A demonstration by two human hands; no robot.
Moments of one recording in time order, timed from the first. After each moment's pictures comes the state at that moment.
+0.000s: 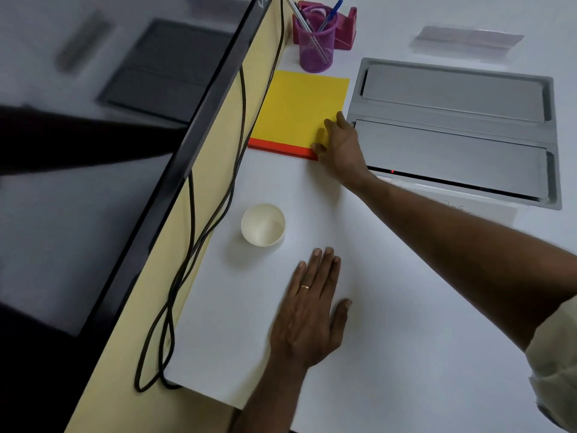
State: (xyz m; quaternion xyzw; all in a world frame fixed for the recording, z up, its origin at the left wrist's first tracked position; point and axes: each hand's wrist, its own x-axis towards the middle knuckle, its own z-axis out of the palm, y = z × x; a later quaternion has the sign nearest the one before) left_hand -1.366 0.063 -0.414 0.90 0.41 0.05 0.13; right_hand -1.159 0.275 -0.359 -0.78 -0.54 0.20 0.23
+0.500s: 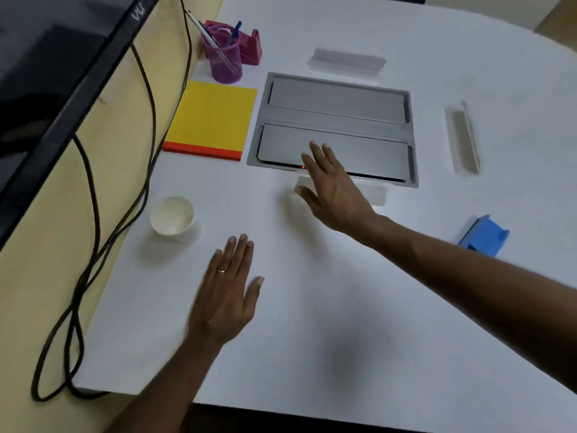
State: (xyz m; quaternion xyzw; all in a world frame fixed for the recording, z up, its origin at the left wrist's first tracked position) left_hand -1.371 0.065 -0.415 0.92 0.38 0.04 0.08; right_hand -1.086 0.076 -0.307 -0.75 -0.64 0.10 0.13
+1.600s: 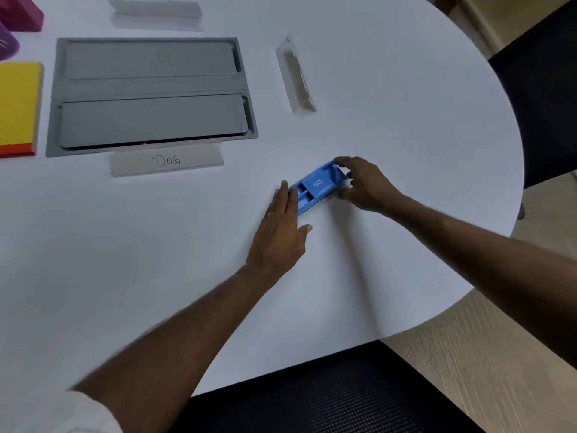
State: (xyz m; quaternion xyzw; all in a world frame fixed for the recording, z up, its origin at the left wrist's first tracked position) left_hand -1.058 -0.107 -0.369 0.91 0.25 -0.01 0.34; right_hand -0.862 -0.197 -0.321 -0.89 -0.36 0.24 0.13
